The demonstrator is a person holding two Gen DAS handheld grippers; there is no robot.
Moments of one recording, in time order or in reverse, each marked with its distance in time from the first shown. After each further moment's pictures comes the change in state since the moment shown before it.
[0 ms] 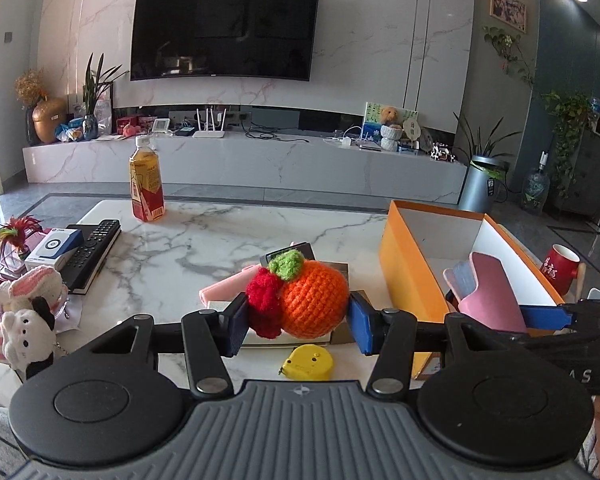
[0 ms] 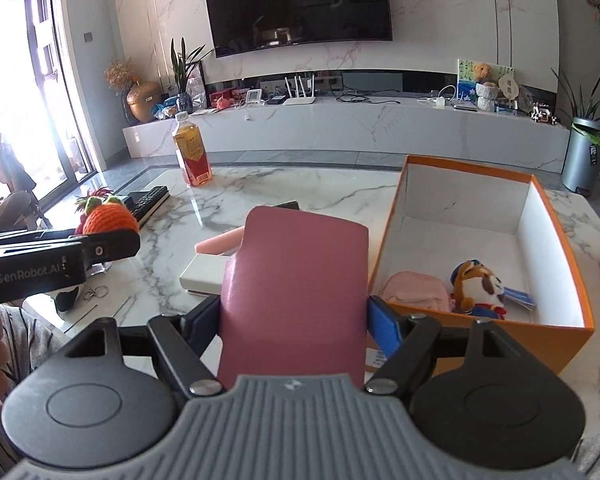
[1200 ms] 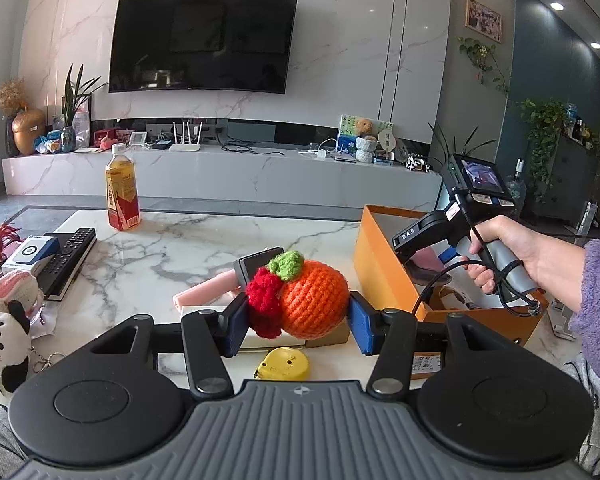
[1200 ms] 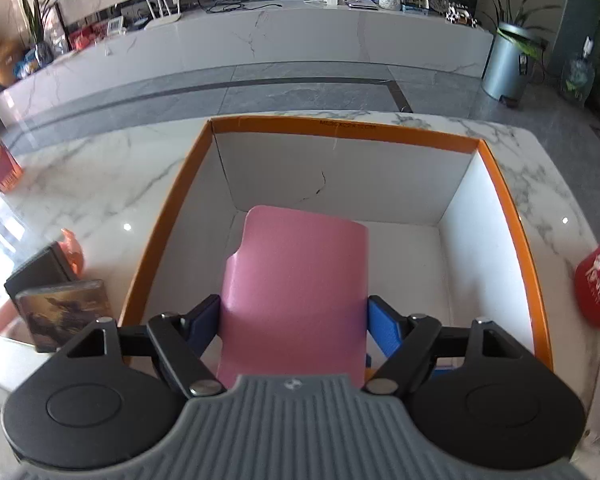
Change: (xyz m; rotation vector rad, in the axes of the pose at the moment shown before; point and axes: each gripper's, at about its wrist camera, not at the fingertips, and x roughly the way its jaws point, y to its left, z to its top) left arm -0.004 -0.002 -0.016 0.007 -0.051 -0.067; right arm 0.231 -0.145 0.106 0.116 0.350 -0.281
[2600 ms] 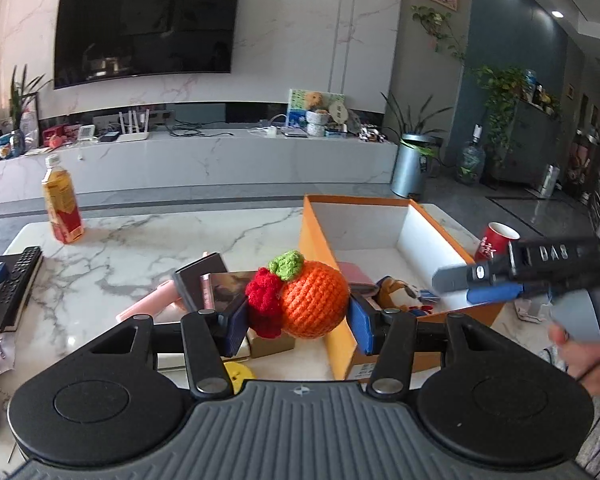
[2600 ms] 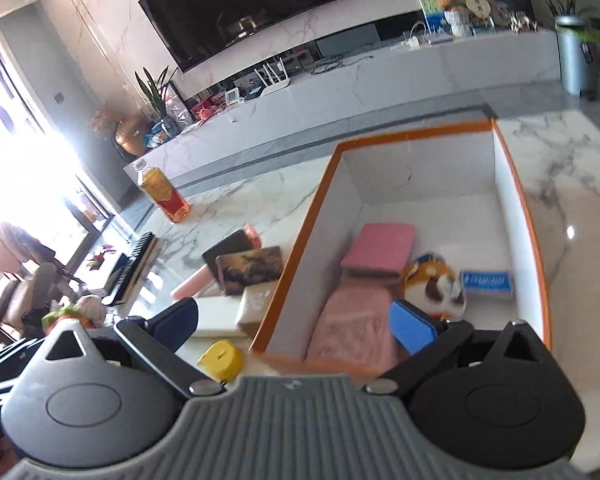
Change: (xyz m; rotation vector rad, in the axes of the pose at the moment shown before) left arm 0.030 -0.044 0.039 0.097 0.100 -0.158; right arm -0.174 -0.051 -0.139 0.192 -0.168 0.518
